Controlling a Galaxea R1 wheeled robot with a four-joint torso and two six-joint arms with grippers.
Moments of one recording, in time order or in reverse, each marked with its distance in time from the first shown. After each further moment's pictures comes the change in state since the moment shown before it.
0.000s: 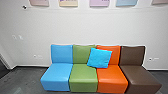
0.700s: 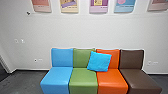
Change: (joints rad) left arm 0.011 0.015 -0.020 0.000 -0.013 0.000; right arm -0.010 0.025 -0.029 -0.008 -0.002 -0.007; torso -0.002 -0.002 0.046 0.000
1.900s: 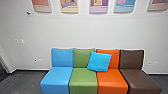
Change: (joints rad) left arm 0.000 0.047 -0.064 0.000 -0.079 0.000; right arm 0.002 0.118 -0.184 -0.053 -0.003 -0.009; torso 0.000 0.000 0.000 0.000
